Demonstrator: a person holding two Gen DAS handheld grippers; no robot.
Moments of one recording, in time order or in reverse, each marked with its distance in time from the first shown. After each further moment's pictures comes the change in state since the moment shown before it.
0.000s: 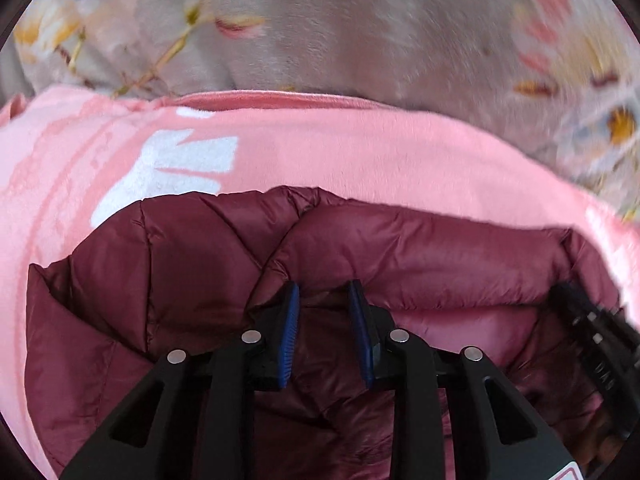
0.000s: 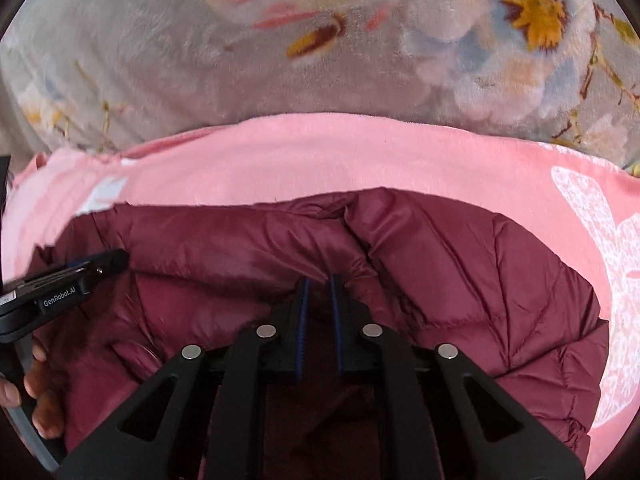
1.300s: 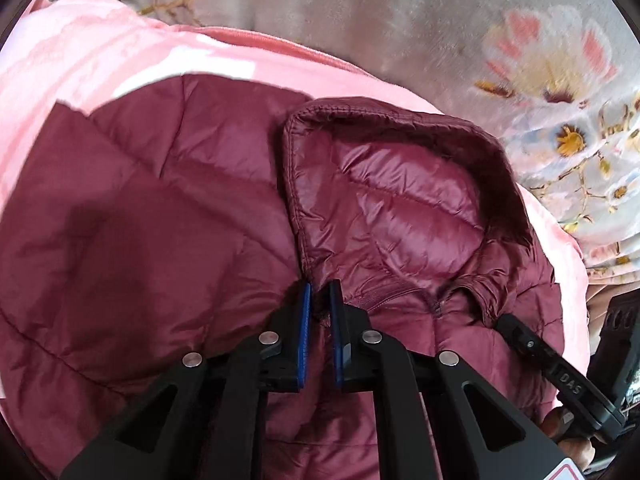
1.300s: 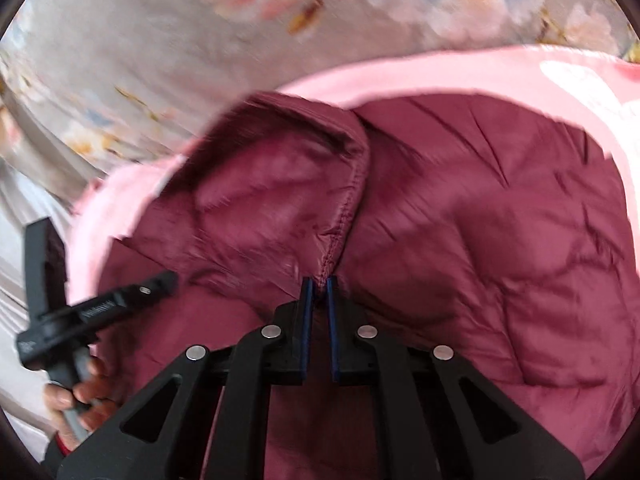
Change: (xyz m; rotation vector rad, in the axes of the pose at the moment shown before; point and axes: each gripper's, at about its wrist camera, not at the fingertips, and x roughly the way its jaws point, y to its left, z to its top) left arm -0.035 0.040 -0.061 -0.188 0.074 -0.267; right arm -0.038 -0.016 -0.062 0.224 0.079 0.225
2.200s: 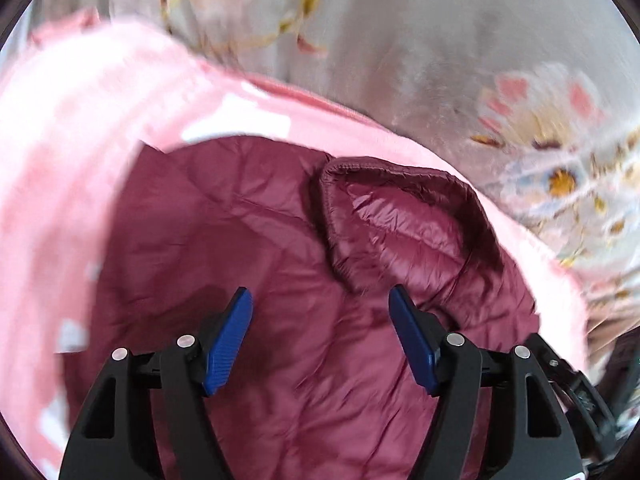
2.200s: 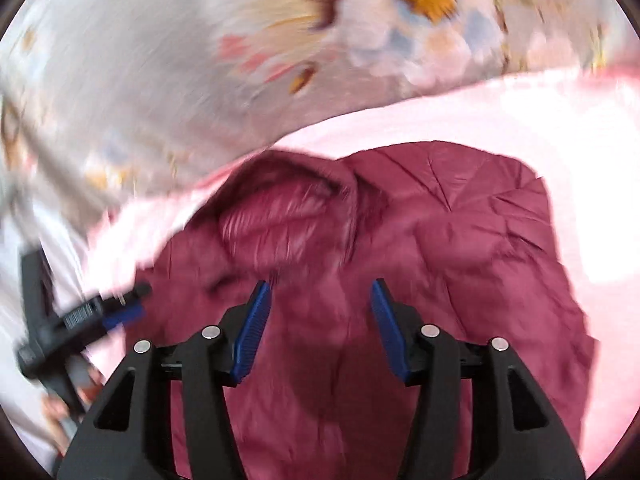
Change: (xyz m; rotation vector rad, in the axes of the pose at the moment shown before) left arm -0.061 -0.006 0.009 -0.113 -0.061 0.050; right arm -0.057 -0.007 0.024 0.134 -0.118 0.055
